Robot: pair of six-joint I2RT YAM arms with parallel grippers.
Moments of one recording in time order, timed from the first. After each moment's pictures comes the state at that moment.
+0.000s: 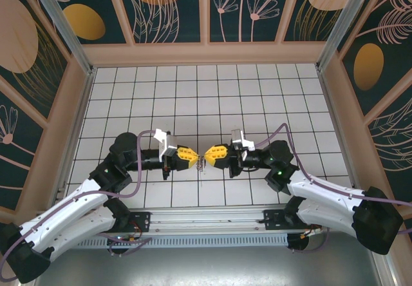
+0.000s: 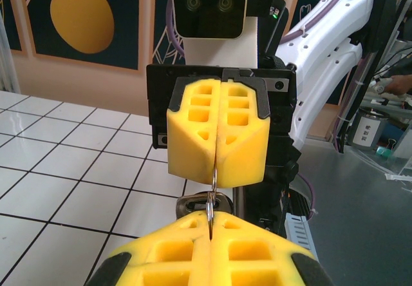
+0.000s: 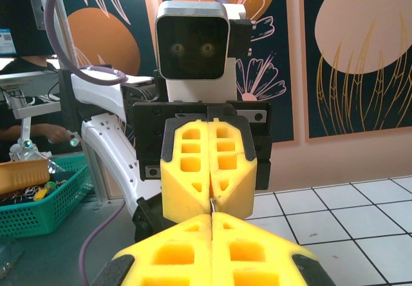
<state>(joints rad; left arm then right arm) -0.75 0.75 0.58 0.09 0.75 -0.11 0.86 0.97 0.40 0.87 -0.73 0.30</state>
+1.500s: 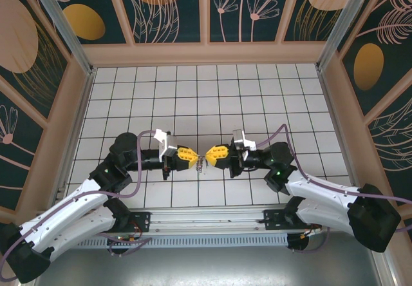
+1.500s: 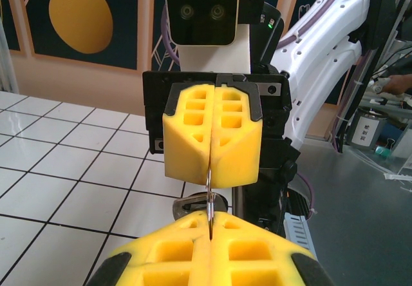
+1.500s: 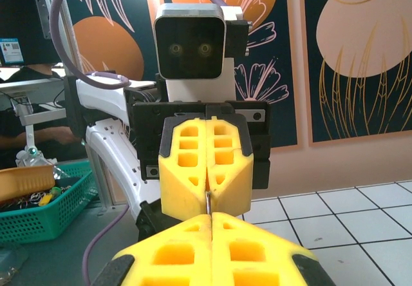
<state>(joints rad) -0.75 0.75 0.58 0.09 0.75 -0.11 0.85 1.01 0.36 0.98 -0.75 0.35</state>
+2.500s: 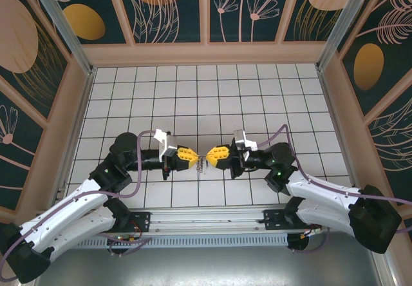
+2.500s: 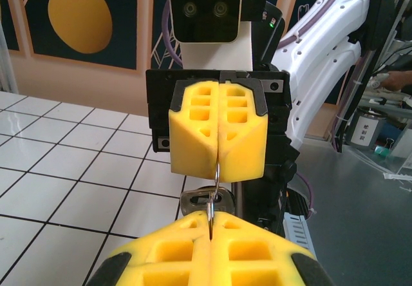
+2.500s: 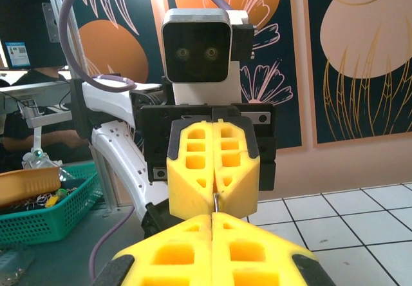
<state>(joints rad) -0.75 0.75 0.58 0.09 0.76 -0.11 0.84 1.00 0.36 0.99 -0.75 0.36</state>
